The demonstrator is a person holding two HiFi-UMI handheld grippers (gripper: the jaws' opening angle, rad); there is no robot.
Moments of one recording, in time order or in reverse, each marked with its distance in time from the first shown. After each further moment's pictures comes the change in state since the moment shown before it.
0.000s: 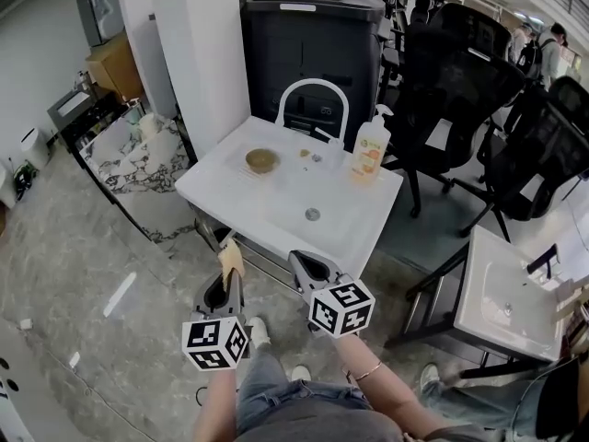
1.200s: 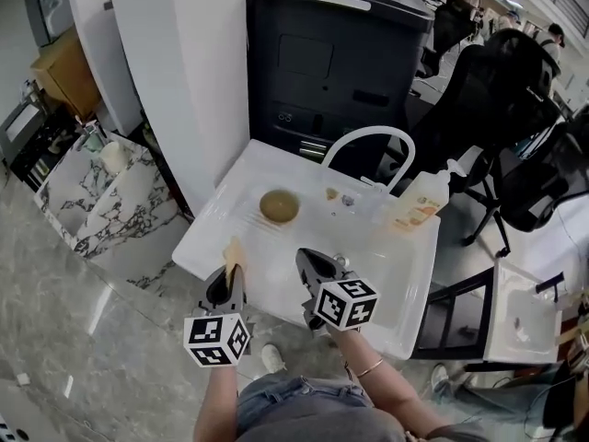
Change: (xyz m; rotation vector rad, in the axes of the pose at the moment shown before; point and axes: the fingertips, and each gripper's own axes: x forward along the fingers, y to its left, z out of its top) left arm 0.276 0.184 0.047 -0.053 0.096 -0.174; right arm 0.290 -0.115 0.029 0.165 0.063 -0.244
